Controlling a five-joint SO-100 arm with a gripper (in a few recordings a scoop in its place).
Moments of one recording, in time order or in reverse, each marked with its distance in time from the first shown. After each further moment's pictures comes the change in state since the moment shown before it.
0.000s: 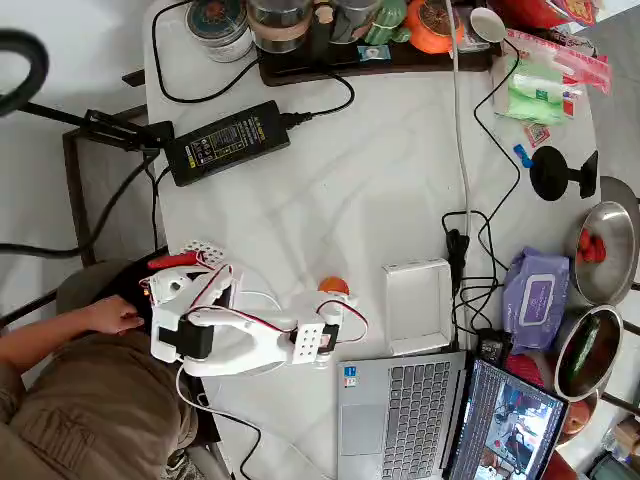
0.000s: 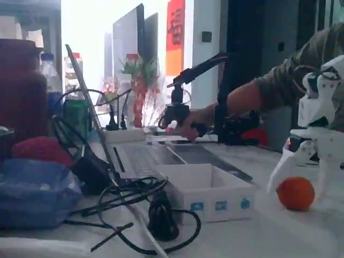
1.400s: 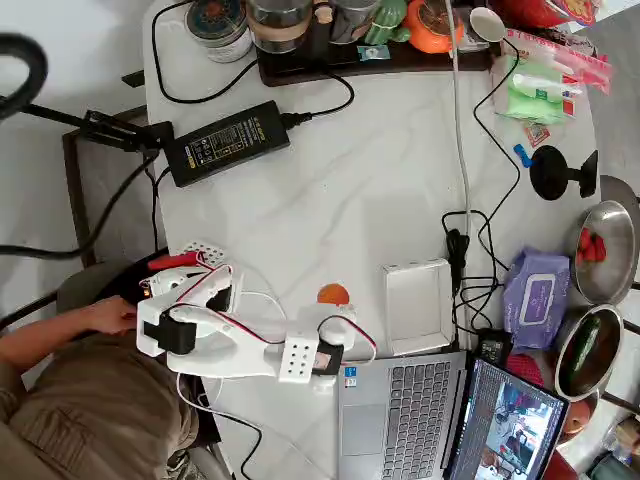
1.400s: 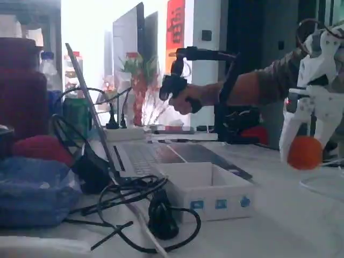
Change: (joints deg) arm -0.4 9.8 -17.8 20.4 1.4
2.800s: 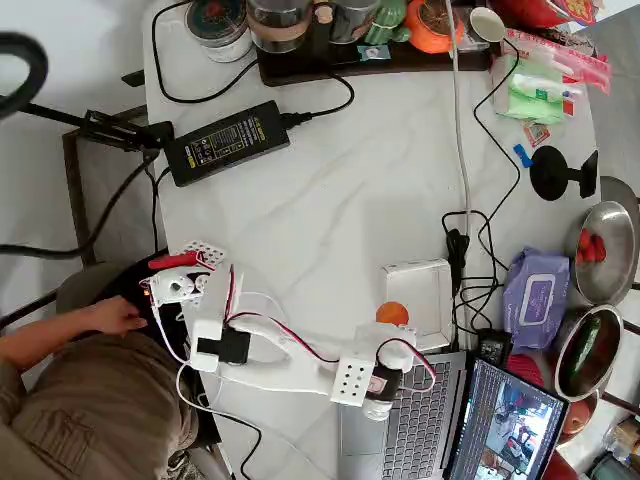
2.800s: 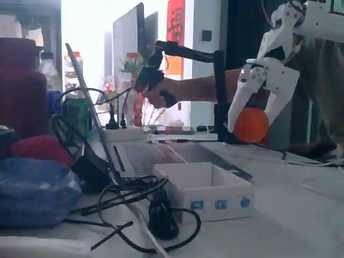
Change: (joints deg) arm -0.4 -27.3 -41.5 6.2 -0.3
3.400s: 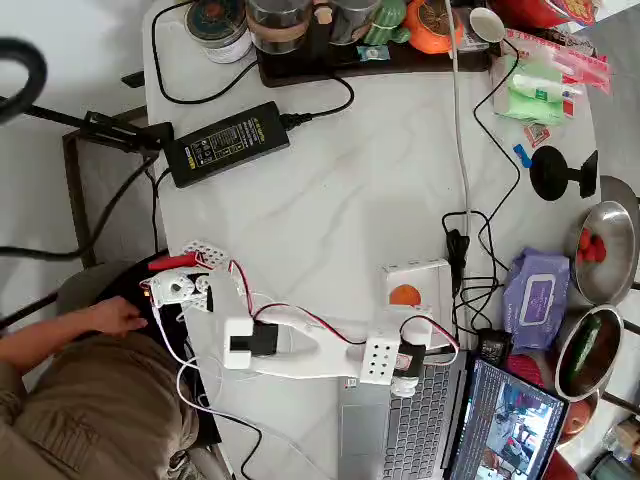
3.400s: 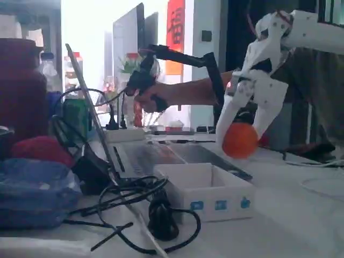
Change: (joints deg) arm -3.7 -12.6 -12.3 0.0 2.5
